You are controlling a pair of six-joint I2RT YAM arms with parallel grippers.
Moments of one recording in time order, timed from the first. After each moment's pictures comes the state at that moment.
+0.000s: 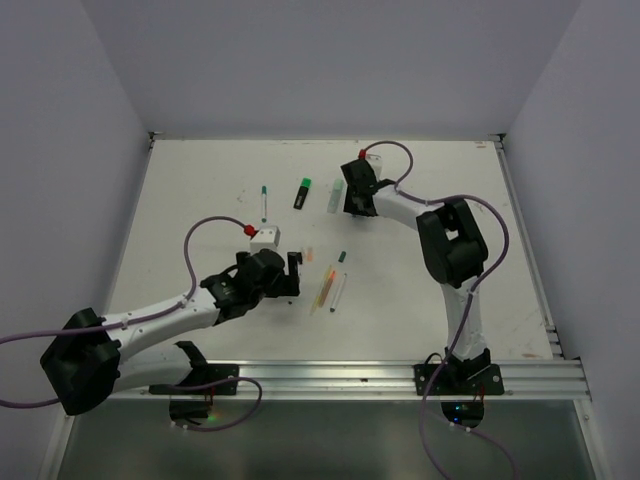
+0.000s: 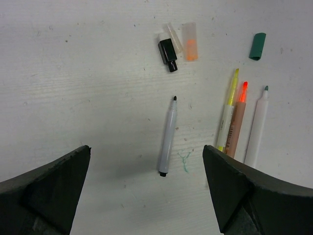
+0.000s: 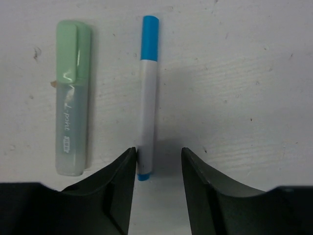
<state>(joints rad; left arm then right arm) -0.84 1.15 0.57 -0.23 -0.40 -0.67 0.49 2.14 1.54 -0.30 0.35 0.55</state>
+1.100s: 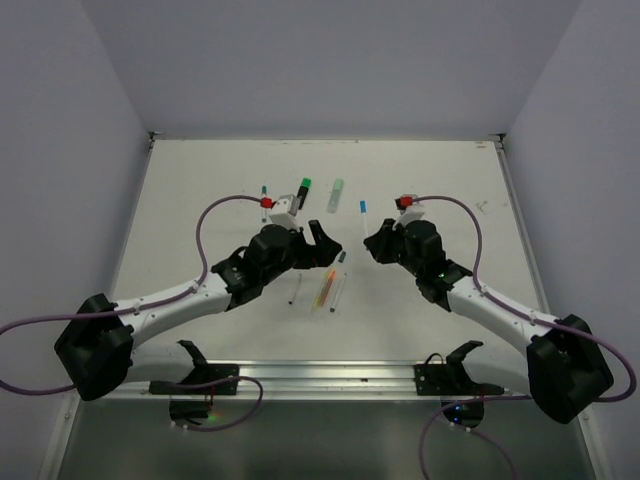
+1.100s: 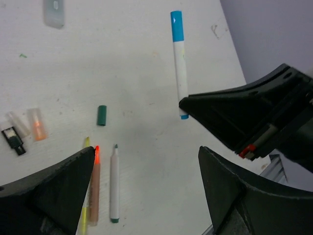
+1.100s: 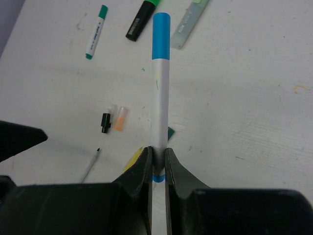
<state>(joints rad) -0.83 1.23 0.70 0.13 -0.16 -0.76 0.54 1.18 0.58 0.17 0.04 0.47</state>
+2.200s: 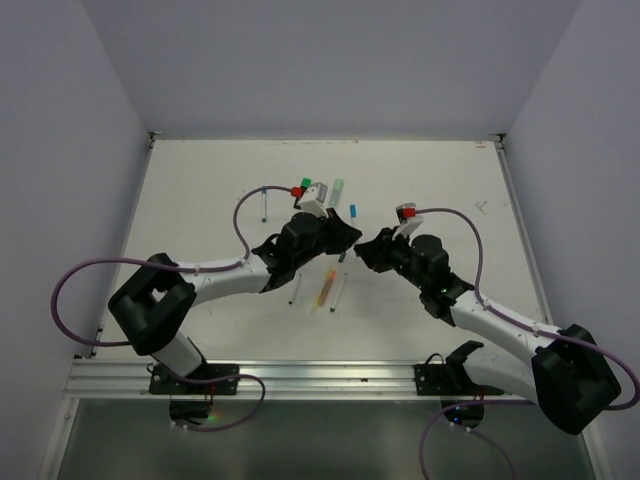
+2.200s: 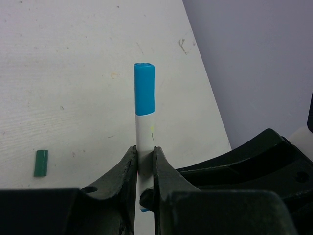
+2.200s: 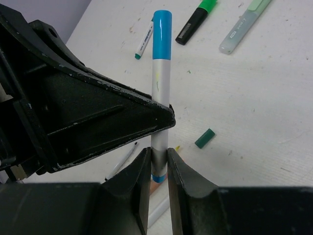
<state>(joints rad) -0.85 1.60 0.87 0.45 -0.09 -0.85 0.58 1.08 0.43 0.41 -0.10 0.52</state>
